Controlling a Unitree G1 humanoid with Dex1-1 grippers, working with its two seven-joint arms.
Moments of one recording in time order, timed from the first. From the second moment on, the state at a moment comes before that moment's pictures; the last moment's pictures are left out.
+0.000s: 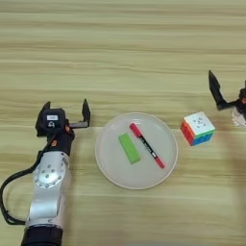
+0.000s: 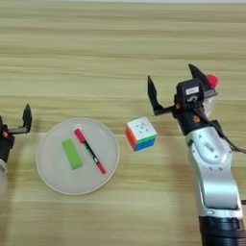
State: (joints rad) left arm 0.02 0.05 0.10 0.11 -0.08 -0.20 -0.03; right arm -0.07 -0.25 -0.14 -0.26 0.07 0.03 0.22
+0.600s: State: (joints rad) left arm 0.02 0.05 0.10 0.11 -0.08 -0.20 -0.03; right arm -0.15 -0.25 -0.29 -0.11 0.12 0.06 0.10
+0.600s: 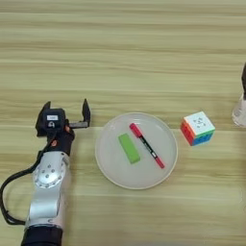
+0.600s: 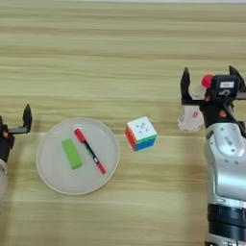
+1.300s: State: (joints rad) left arm 0.02 0.05 0.10 0.11 -0.08 -0.20 -0.03; right arm -0.22 -0.27 -0.31 0.13 0.19 0.10 0.13
